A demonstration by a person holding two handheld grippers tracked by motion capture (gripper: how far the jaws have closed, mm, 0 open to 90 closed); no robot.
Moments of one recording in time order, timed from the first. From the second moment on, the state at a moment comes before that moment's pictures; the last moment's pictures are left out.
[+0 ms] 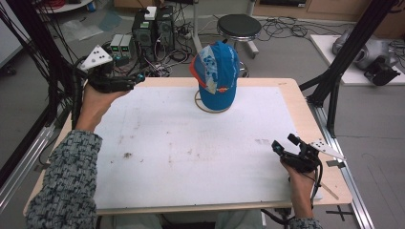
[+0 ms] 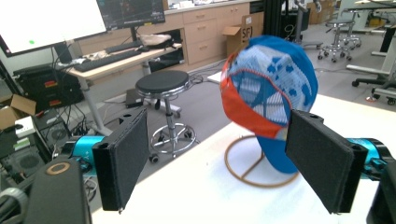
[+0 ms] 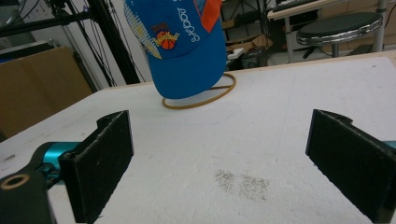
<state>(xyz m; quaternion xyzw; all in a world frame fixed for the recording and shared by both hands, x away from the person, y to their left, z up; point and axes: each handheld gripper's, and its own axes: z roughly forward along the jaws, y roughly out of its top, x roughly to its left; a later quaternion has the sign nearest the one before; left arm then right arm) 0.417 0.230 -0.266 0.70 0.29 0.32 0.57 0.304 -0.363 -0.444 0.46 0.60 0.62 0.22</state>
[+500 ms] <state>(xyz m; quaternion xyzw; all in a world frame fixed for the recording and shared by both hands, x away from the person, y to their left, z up) 0.368 0.263 -0.313 0.68 0.33 0.34 0.56 0.304 -0.360 -0.443 0.45 0.60 0.62 0.22</state>
